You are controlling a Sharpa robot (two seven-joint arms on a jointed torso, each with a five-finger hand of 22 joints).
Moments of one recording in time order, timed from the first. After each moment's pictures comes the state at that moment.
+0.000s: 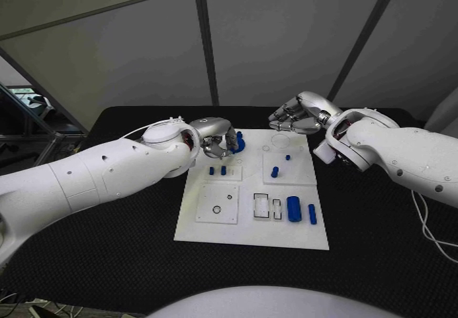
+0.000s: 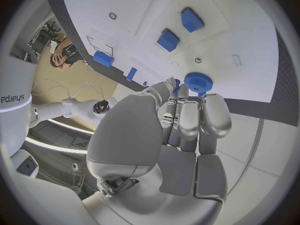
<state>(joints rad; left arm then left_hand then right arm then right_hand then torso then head) 1.17 -0.63 0.05 1.30 -1.50 -0.16 0.00 1.46 -0.11 0.45 0.00 0.09 0.96 0.16 0.27 0.09 1.01 0.09 0.47 0.12 1.42 0.01 1.32 1.01 0.20 1.37 0.11 1.21 1.31 1.19 -0.74 0.10 1.35 -0.98 -0.21 0.10 1.50 -0.05 0.09 0.26 0.40 0.95 0.23 0.07 0.07 1.00 0.17 0.23 0.06 1.12 0.14 0.07 0.11 0.17 0.91 0.25 0.12 0.09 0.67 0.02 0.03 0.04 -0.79</state>
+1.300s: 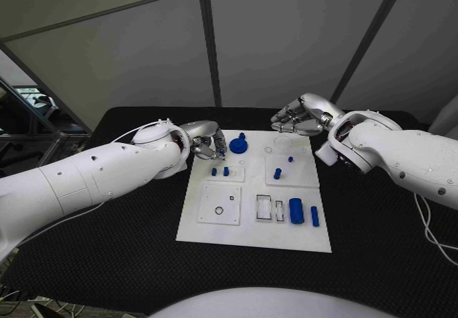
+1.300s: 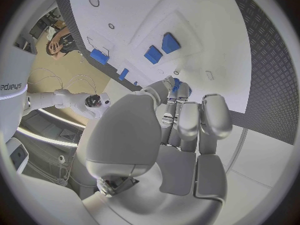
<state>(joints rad) 1.14 -0.66 0.06 1.26 -1.42 -0.12 -0.03 1.43 -0.14 0.45 0.00 0.09 0.98 0.16 0.26 0.09 1.03 0.09 0.44 0.12 1.42 0.01 1.32 0.99 0.20 1.38 0.11 1.22 1.31 1.19 -0.73 0.10 1.34 -0.98 -0.21 0.10 1.50 -0.05 0.10 0.26 0.40 0.95 0.23 0.07 0.07 1.00 0.17 0.23 0.06 1.12 0.14 0.07 0.11 0.17 0.91 0.25 0.12 0.09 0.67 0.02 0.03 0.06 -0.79</state>
